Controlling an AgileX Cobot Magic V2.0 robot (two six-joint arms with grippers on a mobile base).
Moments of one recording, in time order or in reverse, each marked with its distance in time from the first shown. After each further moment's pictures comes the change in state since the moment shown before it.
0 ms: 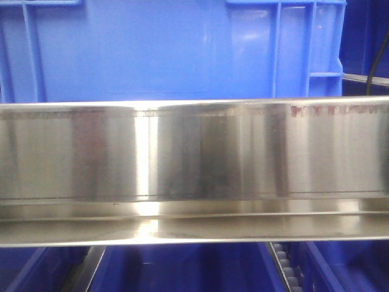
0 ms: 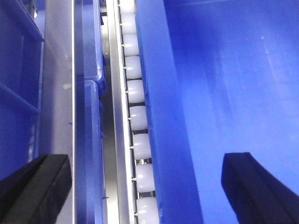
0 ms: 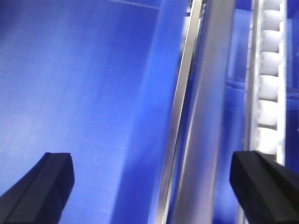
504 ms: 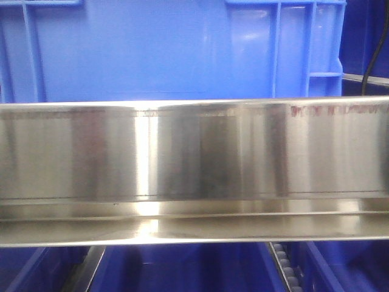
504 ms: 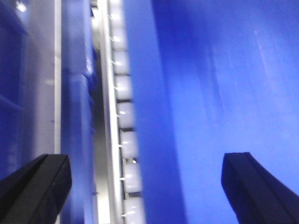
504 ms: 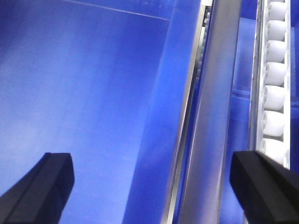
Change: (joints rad) left arm 0.000 0.026 -0.002 -0.041 0.000 0.000; right arm 0.000 0.001 0.000 0.006 -0.032 0.000
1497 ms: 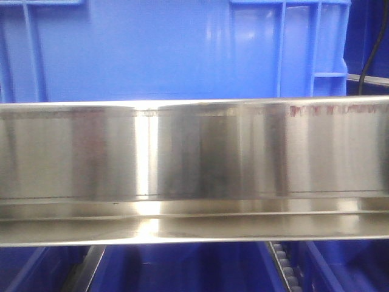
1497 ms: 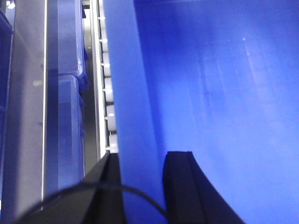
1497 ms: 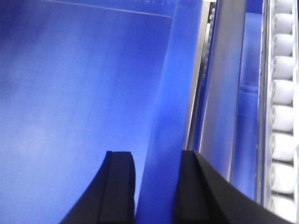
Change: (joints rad) left arm -0.005 -0.009 -0.007 -0.017 -0.002 -0.019; right arm 0.001 -0.012 -0.002 0.021 0.019 0.028
